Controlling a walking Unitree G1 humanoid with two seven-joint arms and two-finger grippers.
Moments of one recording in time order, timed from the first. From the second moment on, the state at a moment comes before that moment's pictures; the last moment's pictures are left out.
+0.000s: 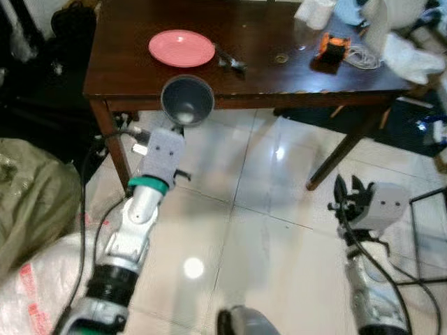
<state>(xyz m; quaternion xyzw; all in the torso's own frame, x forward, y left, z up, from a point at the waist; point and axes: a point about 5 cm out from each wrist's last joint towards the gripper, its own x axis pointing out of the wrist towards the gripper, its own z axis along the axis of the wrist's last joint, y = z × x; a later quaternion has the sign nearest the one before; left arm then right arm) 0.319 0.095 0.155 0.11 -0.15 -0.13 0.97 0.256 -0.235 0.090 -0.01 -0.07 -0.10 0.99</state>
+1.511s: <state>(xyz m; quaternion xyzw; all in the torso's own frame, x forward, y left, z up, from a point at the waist) 0.309 0.086 0.160 0.11 -0.14 -0.16 0.97 0.257 -0.224 0.092 0.00 -0.05 -0.09 1.00</state>
